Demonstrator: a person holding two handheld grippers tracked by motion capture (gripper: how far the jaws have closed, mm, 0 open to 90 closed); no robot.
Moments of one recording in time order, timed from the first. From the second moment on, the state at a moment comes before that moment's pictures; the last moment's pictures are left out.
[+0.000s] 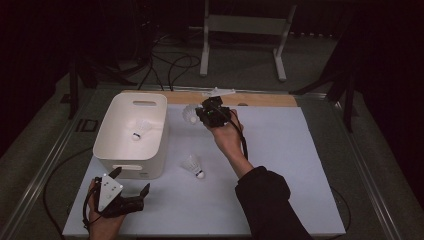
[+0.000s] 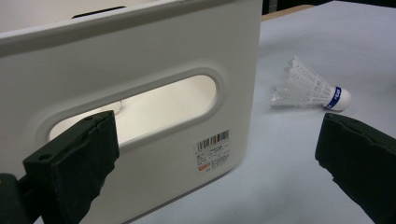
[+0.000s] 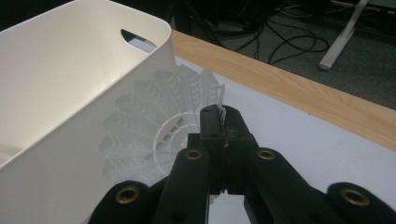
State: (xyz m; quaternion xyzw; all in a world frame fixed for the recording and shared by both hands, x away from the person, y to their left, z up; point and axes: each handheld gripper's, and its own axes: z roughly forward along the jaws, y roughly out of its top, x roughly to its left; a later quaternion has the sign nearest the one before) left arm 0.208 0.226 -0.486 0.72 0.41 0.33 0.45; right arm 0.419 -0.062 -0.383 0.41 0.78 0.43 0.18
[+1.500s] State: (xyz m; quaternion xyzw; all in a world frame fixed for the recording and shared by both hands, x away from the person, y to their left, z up) left arm 0.208 0.226 -0.486 0.72 0.41 0.33 0.45; right arm 0.413 -0.055 -0.366 0.39 0.78 0.46 0.16
